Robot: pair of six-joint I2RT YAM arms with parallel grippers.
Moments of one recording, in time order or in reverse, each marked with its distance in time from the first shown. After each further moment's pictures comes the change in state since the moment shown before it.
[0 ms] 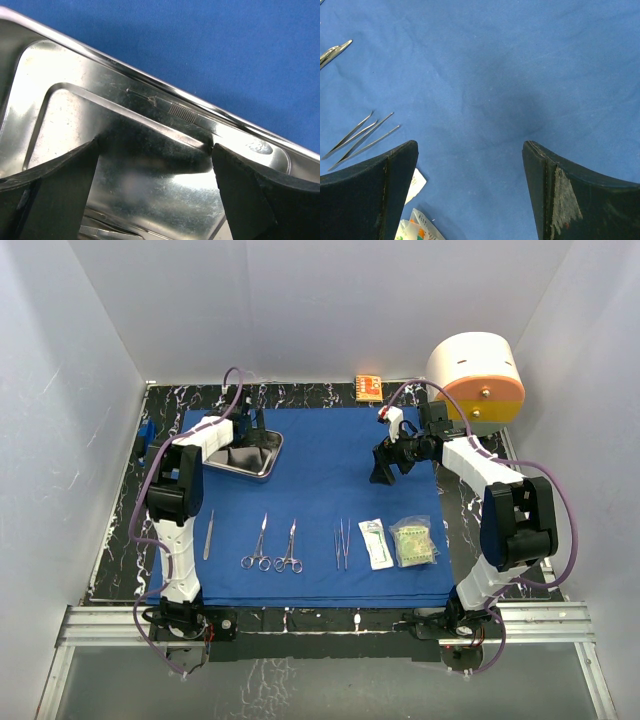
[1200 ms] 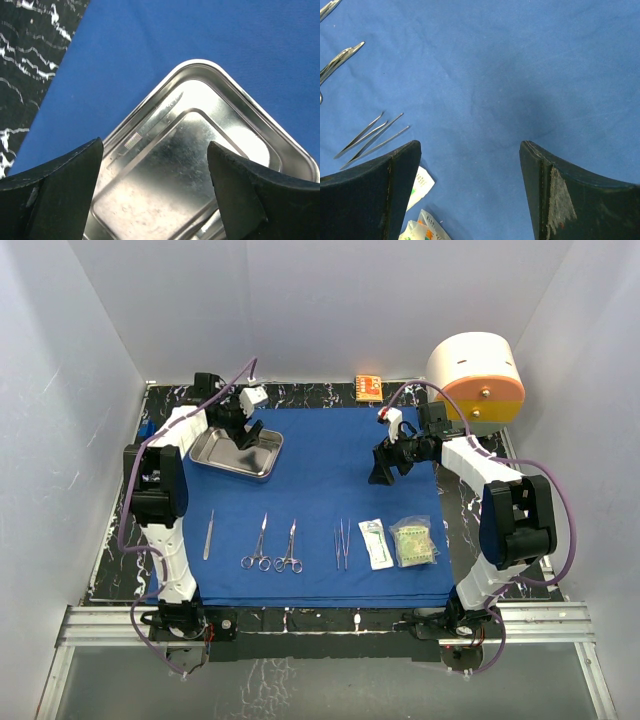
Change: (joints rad) left arm 0.122 -0.081 0.042 -0.077 0.816 1.077; right arm 0.000 0.011 0.000 -0.006 -0.037 0.020
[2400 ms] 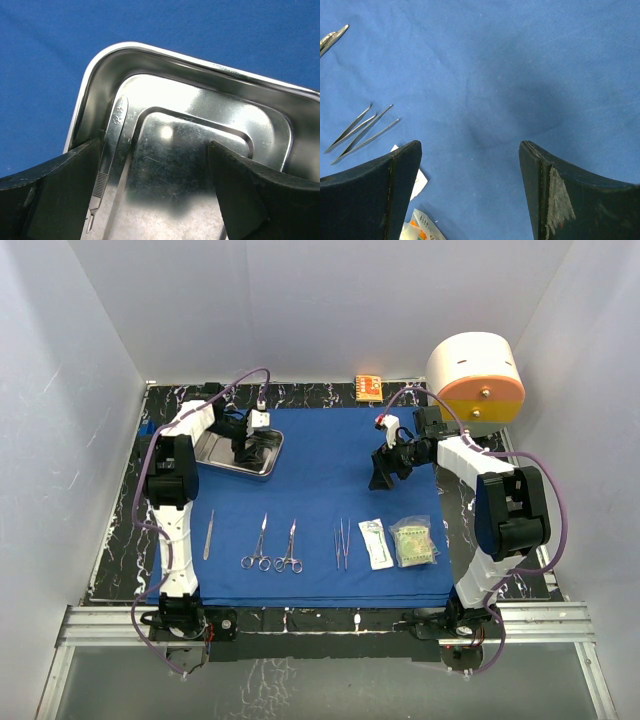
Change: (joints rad) left arm 0.028 0.278 0.280 -0.424 0.245 0.647; right arm 0.000 0.066 0.000 -0.020 0.013 -0.027
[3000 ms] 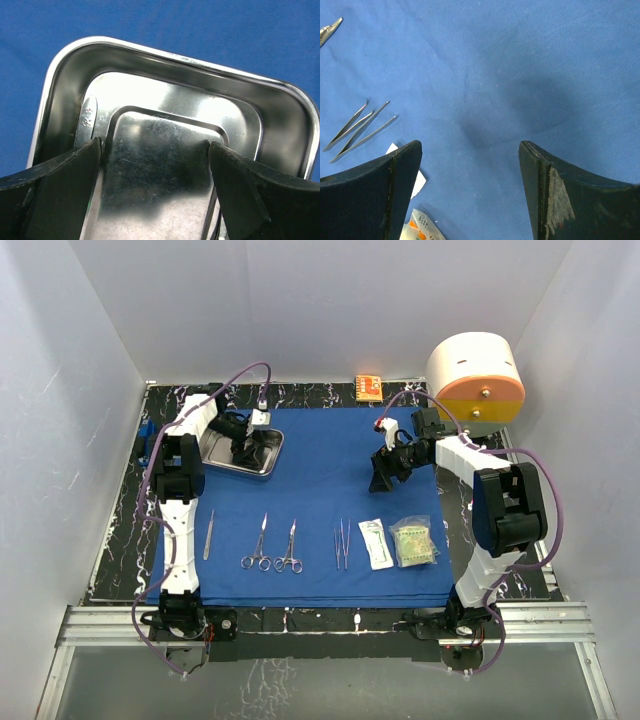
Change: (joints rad) left arm 0.002 0.151 0.252 -0.319 0.005 0.095; right arm 0.000 0.032 0.005 -0.017 0.003 0.000
